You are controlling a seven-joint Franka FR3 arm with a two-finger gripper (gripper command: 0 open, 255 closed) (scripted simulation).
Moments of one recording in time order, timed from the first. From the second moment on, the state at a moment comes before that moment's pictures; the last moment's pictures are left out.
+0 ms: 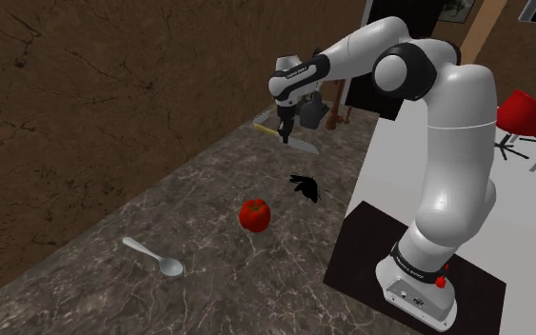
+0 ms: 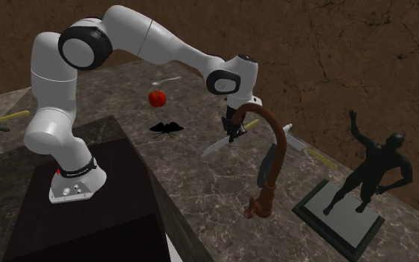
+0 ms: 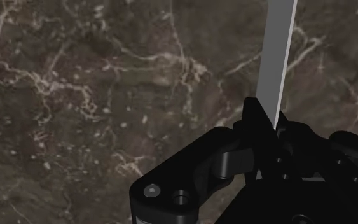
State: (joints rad) arm -0.09 0.43 -0.11 -1.70 0.00 2.03 -0.50
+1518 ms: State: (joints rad) arm -0.07 0.33 -0.11 -1.57 -0.01 1.79 -0.48
